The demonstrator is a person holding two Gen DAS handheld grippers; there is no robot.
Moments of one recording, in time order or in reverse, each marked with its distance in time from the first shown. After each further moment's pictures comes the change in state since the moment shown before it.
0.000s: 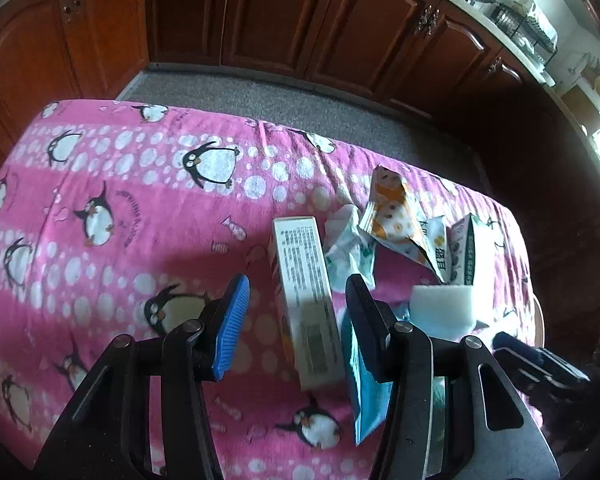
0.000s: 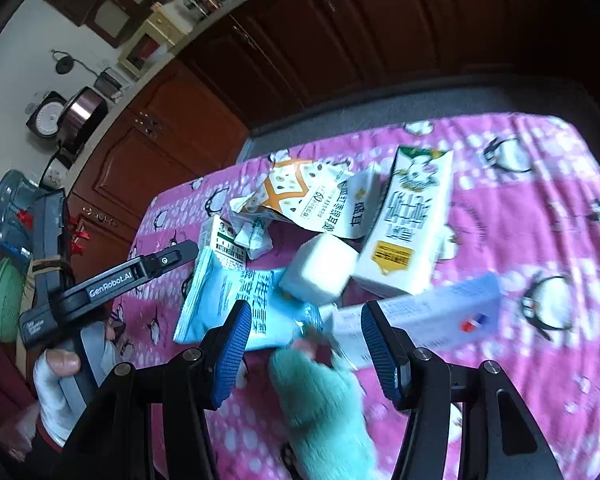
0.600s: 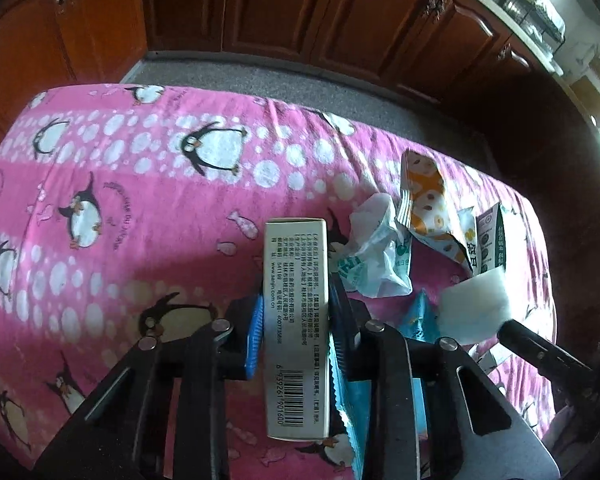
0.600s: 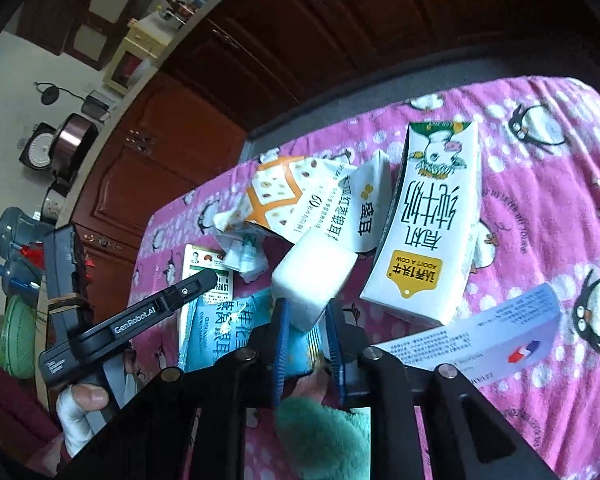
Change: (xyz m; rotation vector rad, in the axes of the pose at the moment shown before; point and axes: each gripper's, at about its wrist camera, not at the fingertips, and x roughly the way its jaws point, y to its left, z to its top) left arm 0.024 0.013 -0.001 0.002 0.033 0.016; right arm 0.018 -0.013 0.007 0.079 -0.028 0.078
